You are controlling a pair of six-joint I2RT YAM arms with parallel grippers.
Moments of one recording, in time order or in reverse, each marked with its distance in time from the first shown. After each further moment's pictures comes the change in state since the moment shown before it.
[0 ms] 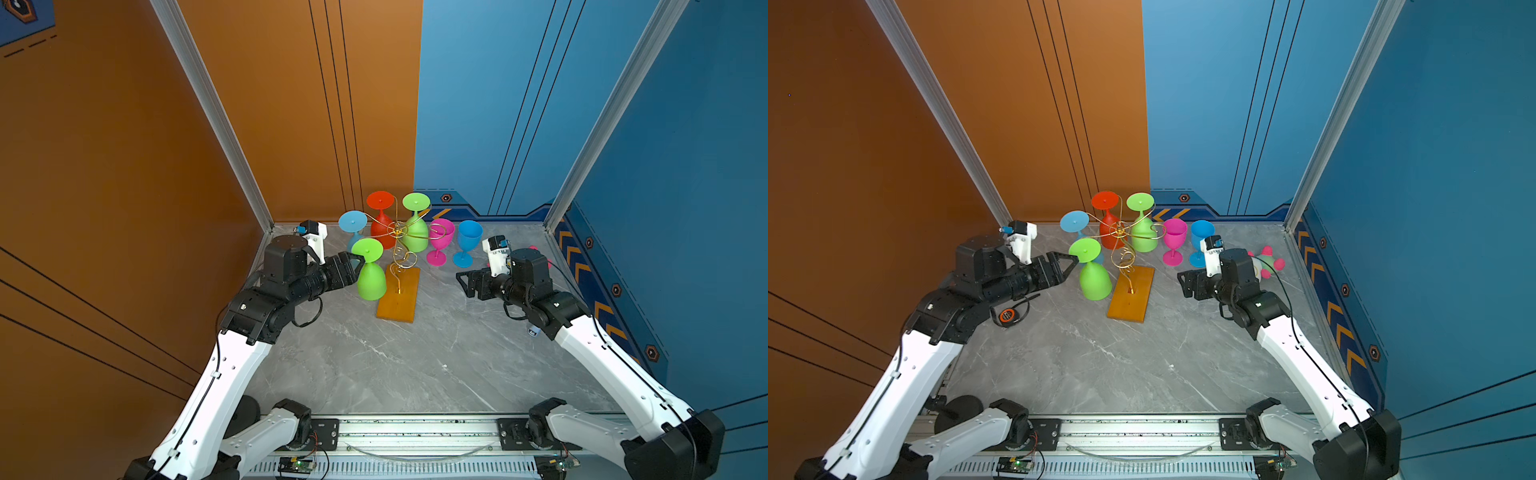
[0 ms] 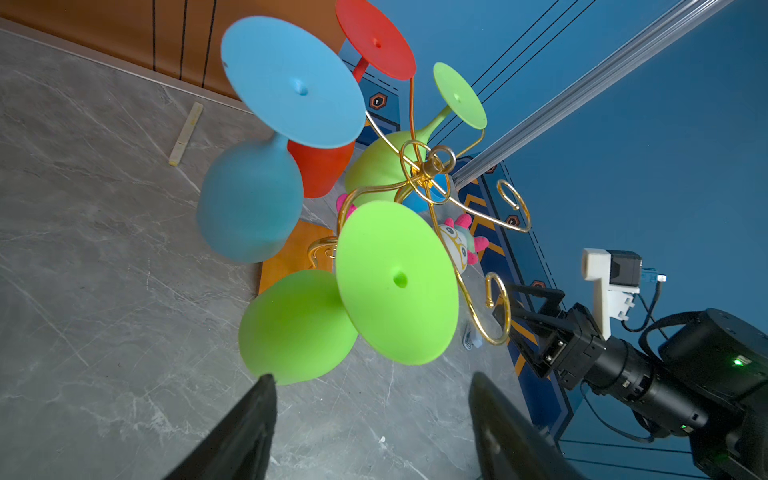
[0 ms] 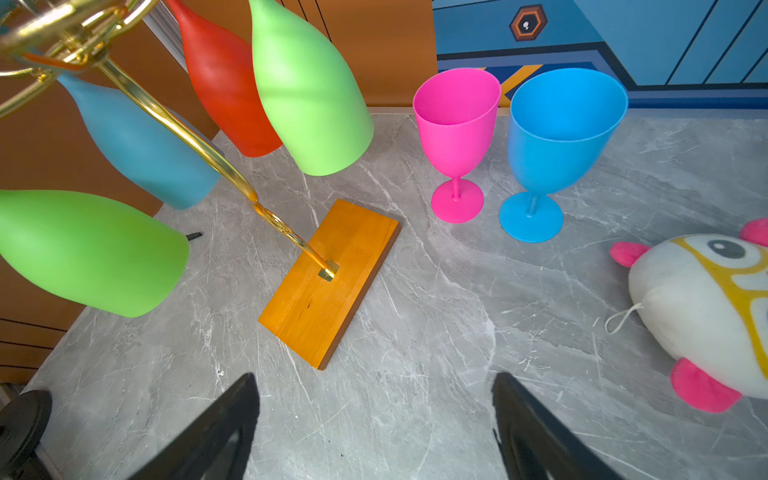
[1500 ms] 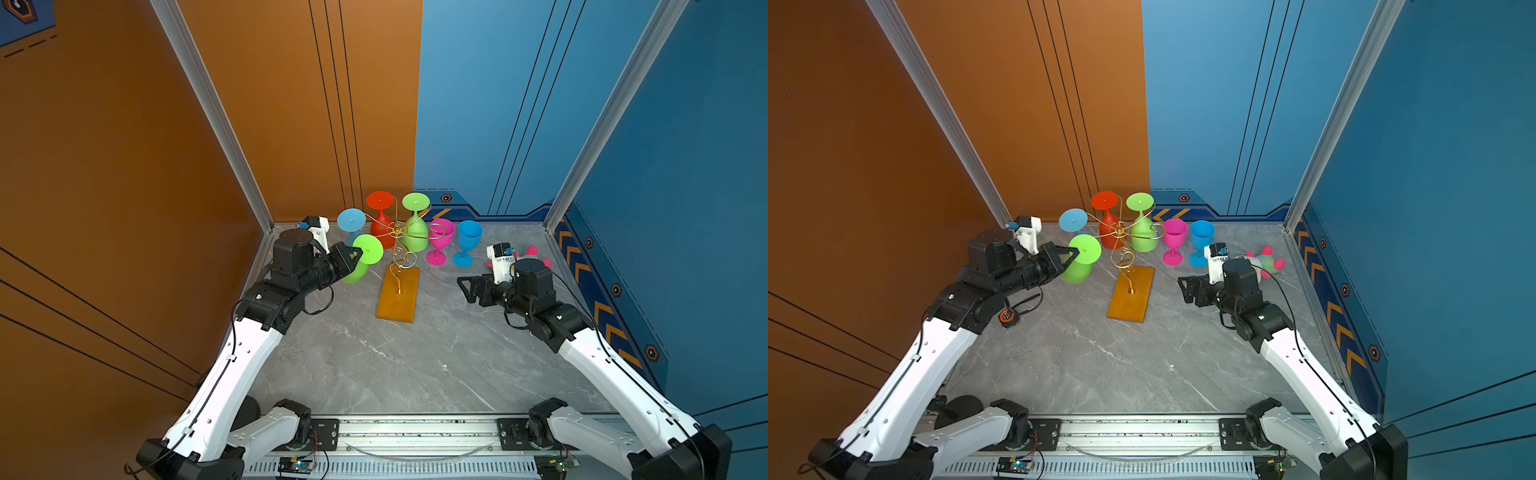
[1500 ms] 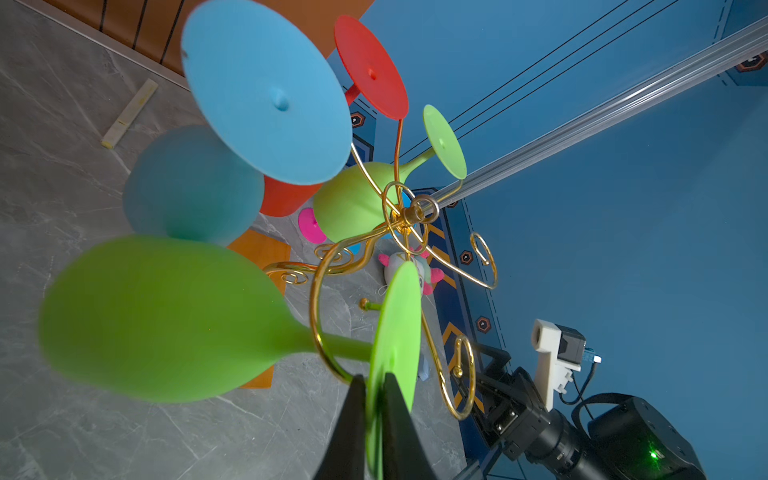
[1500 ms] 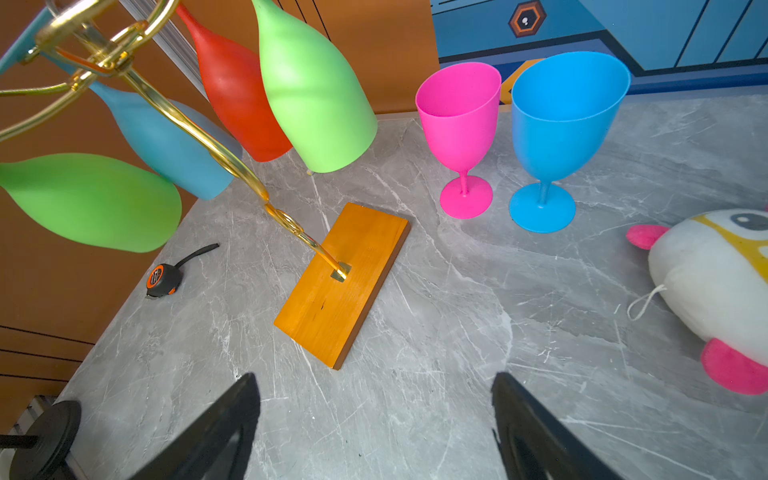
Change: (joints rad) left arm 0.019 0.038 -0.061 0.205 0.052 -0.182; right arm 0.007 -0.071 -0.084 0.071 -0.004 0.072
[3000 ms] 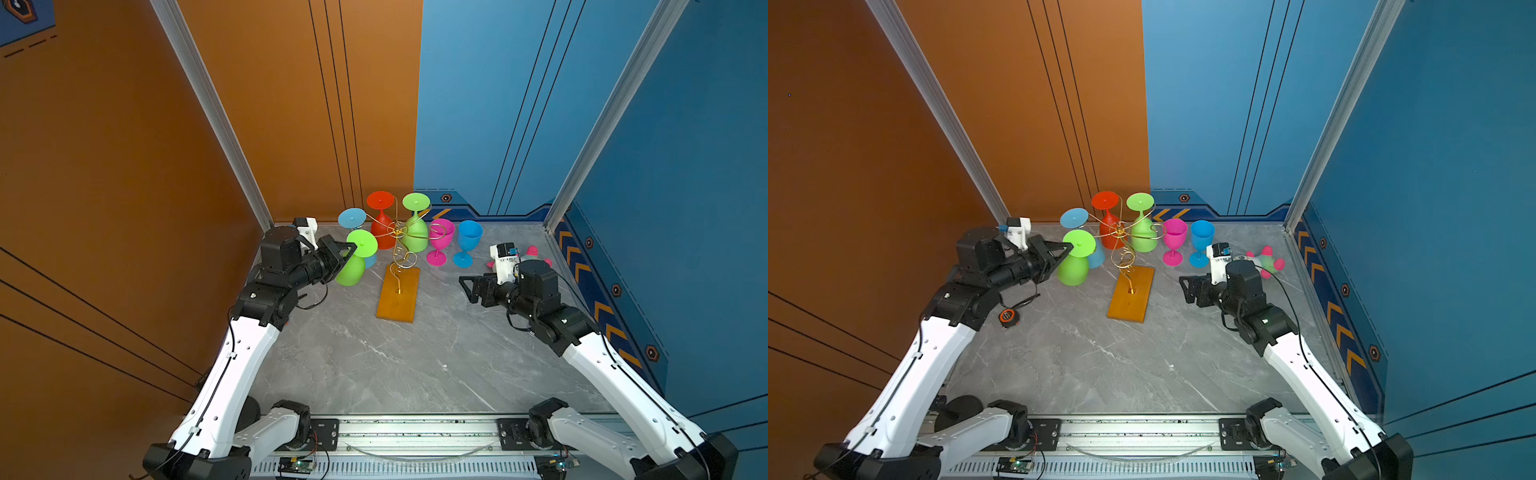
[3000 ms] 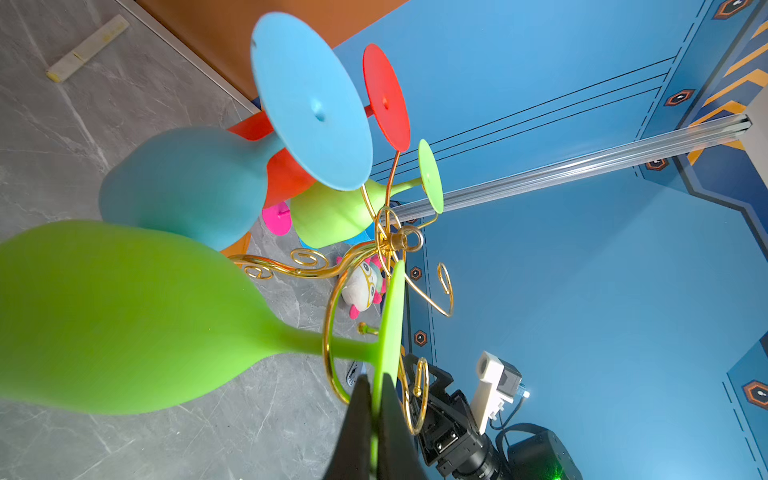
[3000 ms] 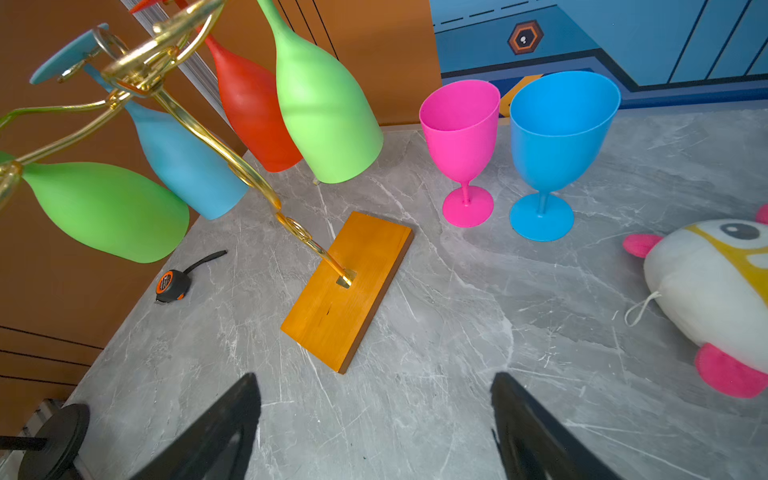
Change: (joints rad) left arm 0.118 0.019 -0.028 0.088 0.164 -0.231; right arm 0.000 -0.032 0.000 -0.004 0.000 0.004
